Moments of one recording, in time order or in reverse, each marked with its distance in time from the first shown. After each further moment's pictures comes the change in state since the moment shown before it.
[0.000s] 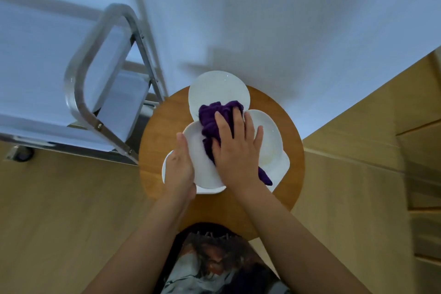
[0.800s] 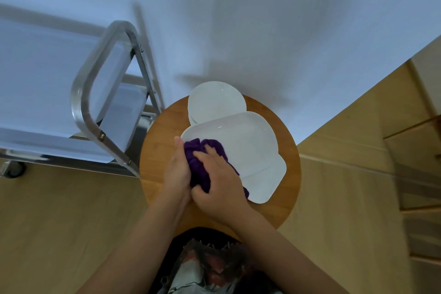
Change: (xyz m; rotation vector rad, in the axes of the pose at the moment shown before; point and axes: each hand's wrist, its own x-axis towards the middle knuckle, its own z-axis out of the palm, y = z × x) left_hand -0.008 0.019 -0.012 -0.066 0.026 -0.181; right_hand -0.050 -0.034 -0.018 0.540 -0.354 -0.008
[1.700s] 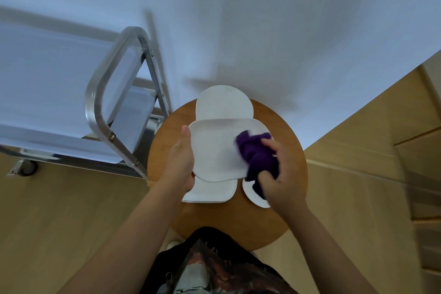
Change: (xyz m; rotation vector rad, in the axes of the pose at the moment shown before) left_hand 0.002 0.031 0.004 0.139 0.005 0.015; right_hand -0.016 0.042 -0.065 0.295 0.299 0.118
